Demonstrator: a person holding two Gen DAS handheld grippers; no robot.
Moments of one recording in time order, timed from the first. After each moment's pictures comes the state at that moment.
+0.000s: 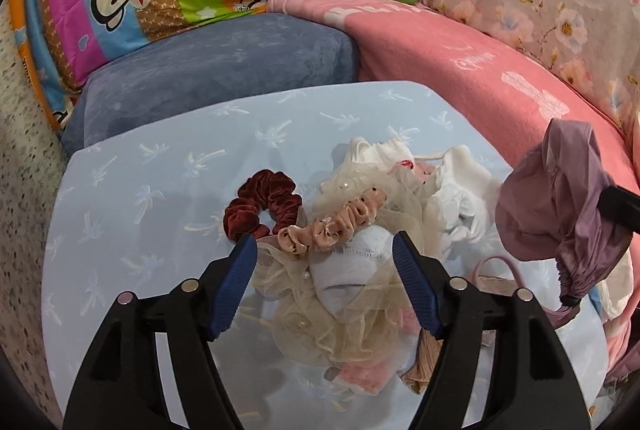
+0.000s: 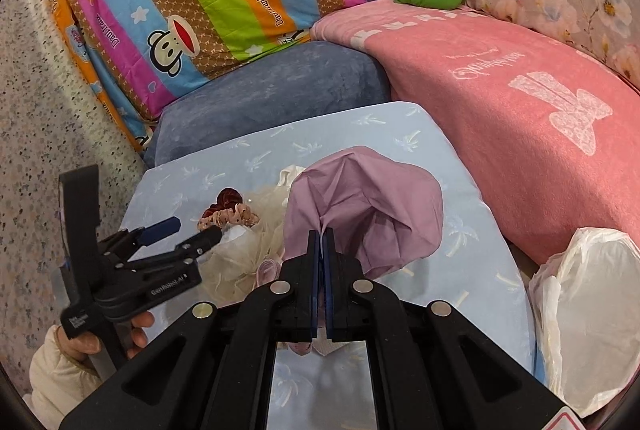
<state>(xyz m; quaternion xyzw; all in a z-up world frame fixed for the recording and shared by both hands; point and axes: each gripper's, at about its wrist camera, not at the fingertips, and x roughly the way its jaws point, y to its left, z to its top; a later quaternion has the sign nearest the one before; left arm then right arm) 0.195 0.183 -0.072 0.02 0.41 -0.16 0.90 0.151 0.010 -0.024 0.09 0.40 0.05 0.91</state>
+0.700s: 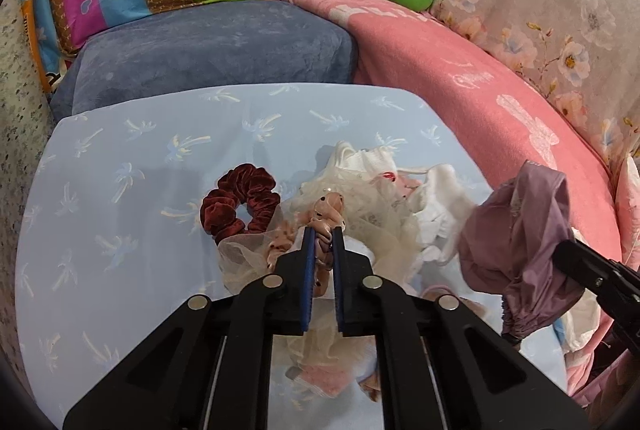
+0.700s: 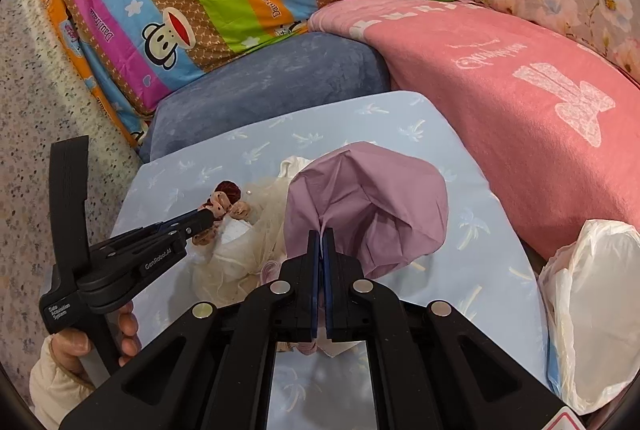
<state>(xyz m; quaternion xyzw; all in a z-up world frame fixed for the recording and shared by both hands) 0.194 0.181 -0.057 -0.06 0.43 -0.16 0.89 0.151 0.017 -0.029 0.10 0.41 0.05 0.91</state>
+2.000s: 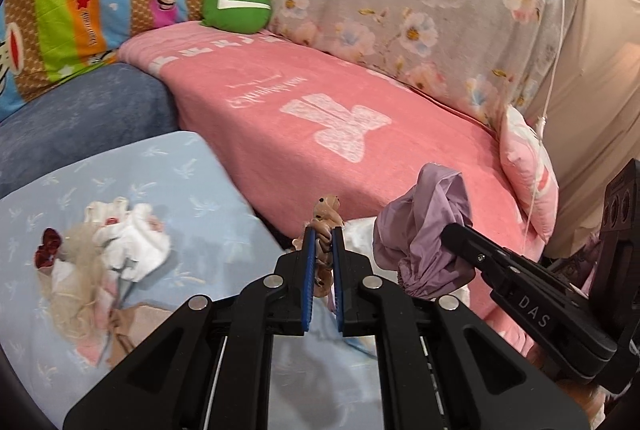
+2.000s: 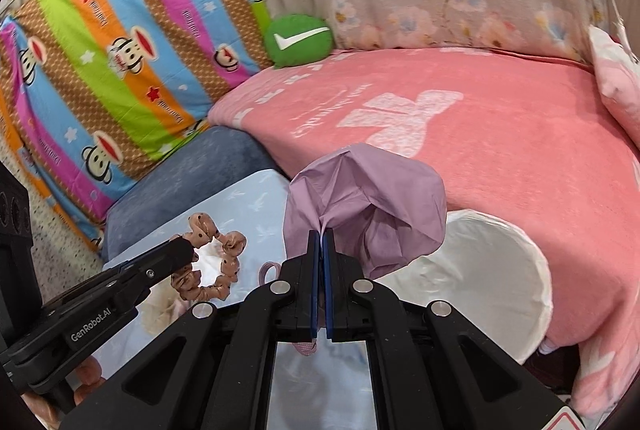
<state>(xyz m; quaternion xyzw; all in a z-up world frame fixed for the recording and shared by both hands) 0.094 -0.028 0.029 -0.01 0.36 -0.36 0.86 0.020 -0.205 0.023 0.20 0.31 -0.11 0.92</state>
